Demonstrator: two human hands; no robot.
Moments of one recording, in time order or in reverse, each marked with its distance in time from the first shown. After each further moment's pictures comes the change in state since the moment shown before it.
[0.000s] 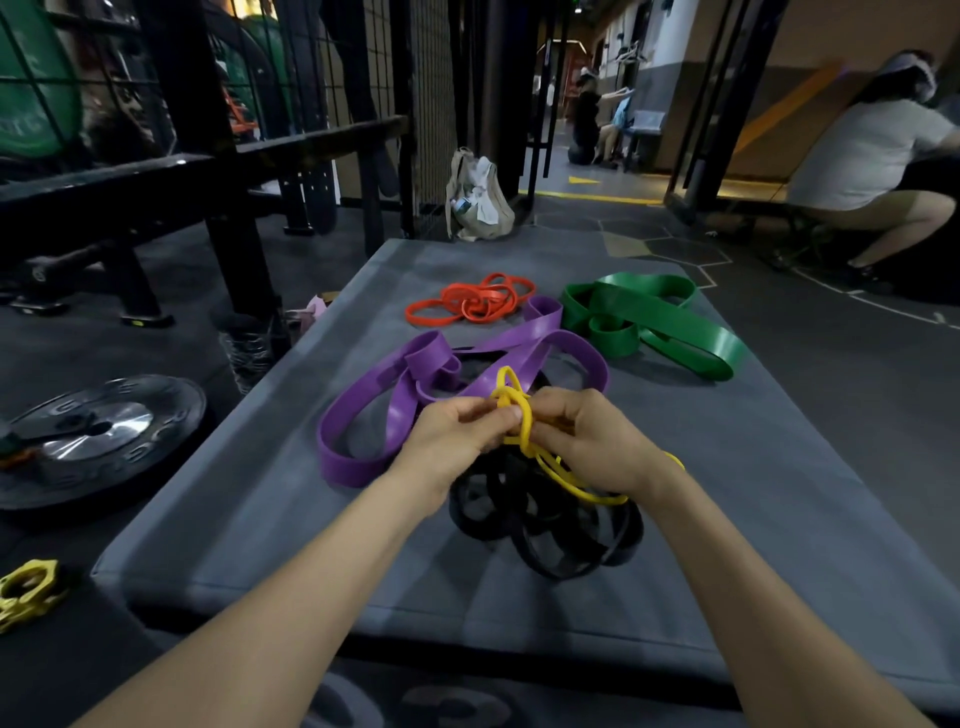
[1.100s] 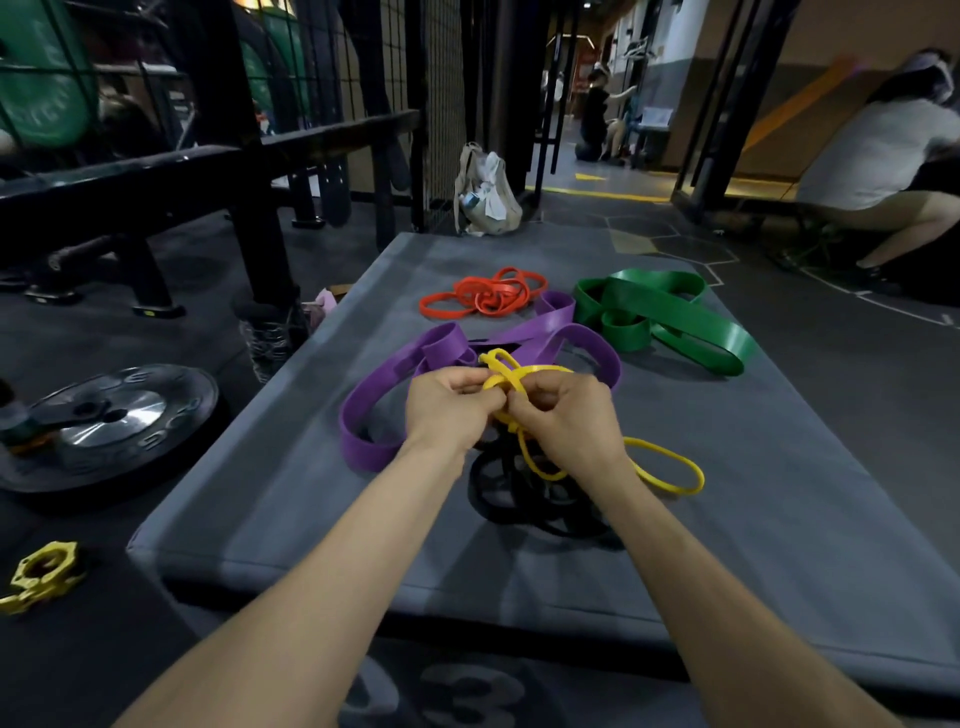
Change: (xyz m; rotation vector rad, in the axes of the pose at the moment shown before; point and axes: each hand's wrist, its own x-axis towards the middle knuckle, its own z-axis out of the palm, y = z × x) left_hand 0.001 0.016 -0.007 0.021 0.353 -0.021; right_hand 0.014 -0.012 0.041 -0.016 0.415 0.094
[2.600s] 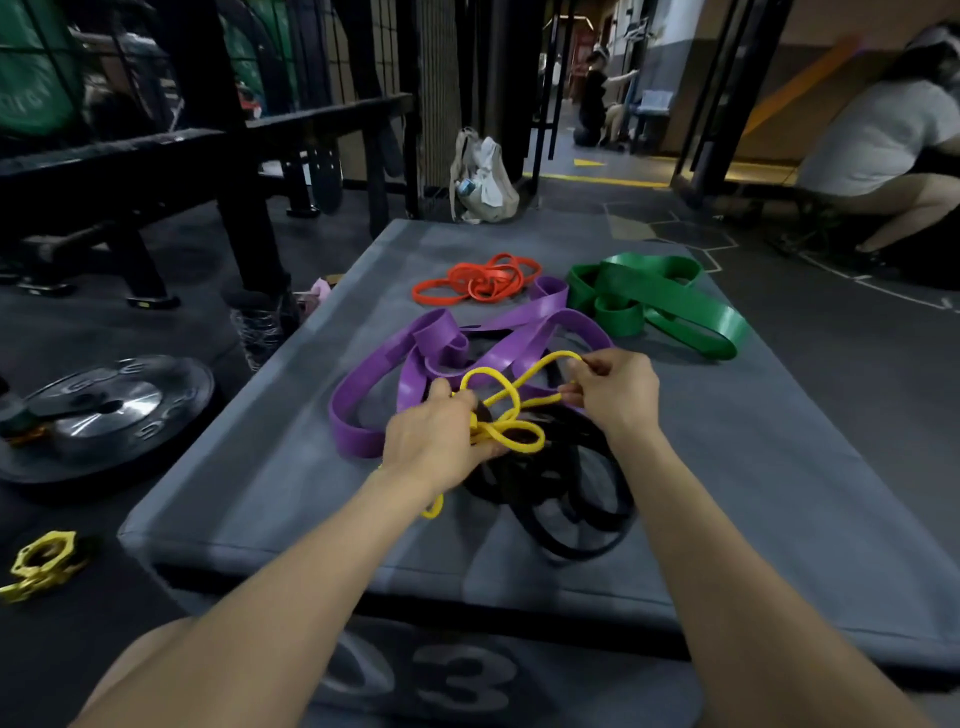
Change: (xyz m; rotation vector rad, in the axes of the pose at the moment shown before) left_hand 0.002 -0.037 -0.019 1.362 -0.180 0.335; right_hand 0.026 0.040 -0.026 0.110 0.243 0.369
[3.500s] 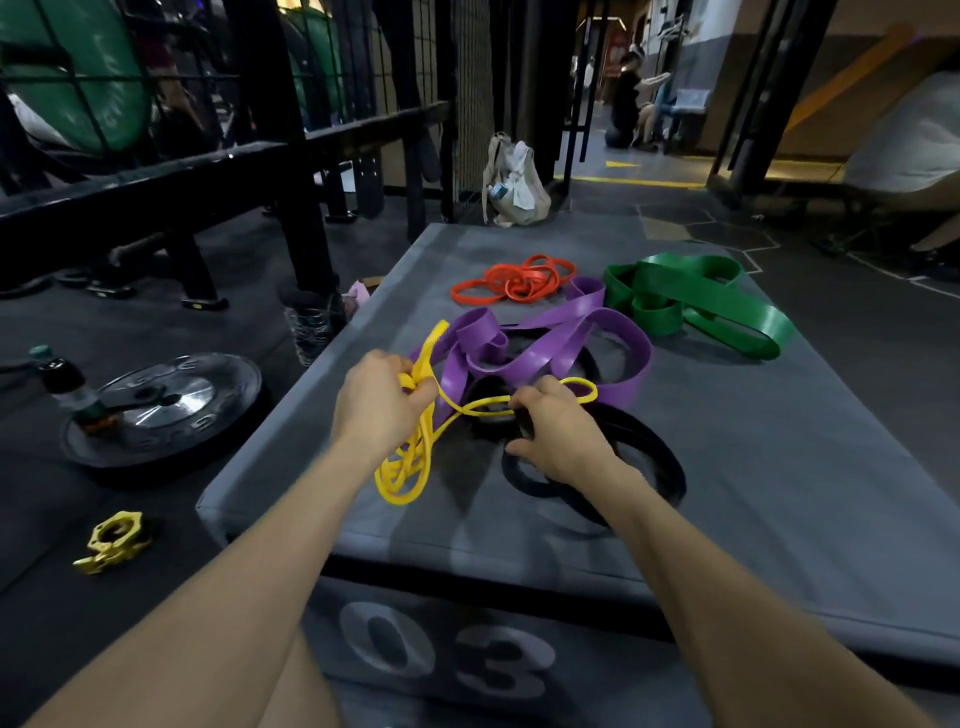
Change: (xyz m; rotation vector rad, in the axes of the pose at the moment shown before) left_hand -0.016 -0.069 -0.044 -0.404 0.312 -0.203; right_hand -0.052 -0.004 0.052 -0.740 -0.487 -0.472
